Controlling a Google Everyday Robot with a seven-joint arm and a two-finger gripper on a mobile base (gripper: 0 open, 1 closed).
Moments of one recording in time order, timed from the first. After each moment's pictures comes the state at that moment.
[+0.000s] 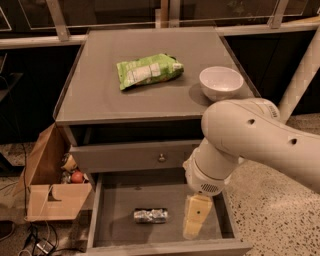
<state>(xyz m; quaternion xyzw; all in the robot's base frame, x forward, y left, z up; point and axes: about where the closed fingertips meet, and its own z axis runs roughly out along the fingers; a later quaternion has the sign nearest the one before) 0.387 -0.083 0.727 -0.65 0.75 0.10 0.09</state>
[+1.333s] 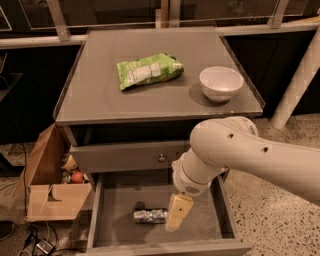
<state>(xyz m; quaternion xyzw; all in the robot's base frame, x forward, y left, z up) 0.421 -0.049 0.679 -0.63 0.75 0.11 0.14</state>
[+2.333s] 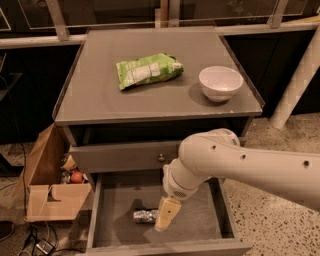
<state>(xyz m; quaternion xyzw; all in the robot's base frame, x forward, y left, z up) 0.439 -0.026 0.639 -0.63 0.75 0.11 0.16</state>
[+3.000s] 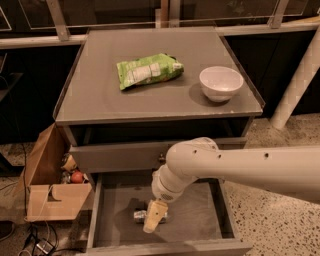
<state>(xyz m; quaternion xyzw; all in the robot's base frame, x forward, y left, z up) 0.453 0.012 0.585 -0.63 0.75 0.14 0.16</state>
